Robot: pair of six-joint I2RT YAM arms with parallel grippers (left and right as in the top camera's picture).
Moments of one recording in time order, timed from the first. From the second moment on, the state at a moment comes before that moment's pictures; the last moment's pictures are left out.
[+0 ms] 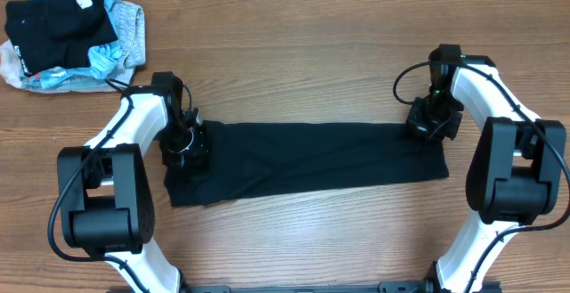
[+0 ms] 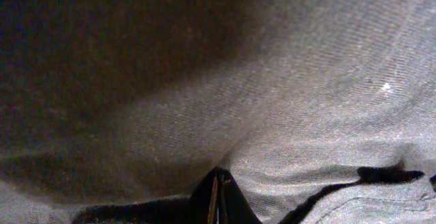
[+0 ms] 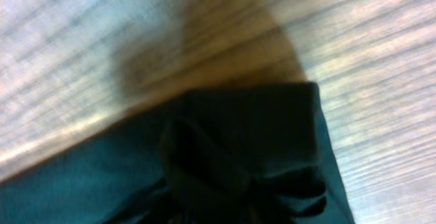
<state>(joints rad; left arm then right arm) 0.03 1.92 1.20 -1.00 0.25 -0.16 -0.07 2.05 1.45 -1.10 0.01 0.38</state>
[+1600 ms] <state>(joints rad) 0.00 1.92 1.33 -1.11 0.29 -0.10 -0.07 2.05 1.49 -1.44 0.13 0.57</state>
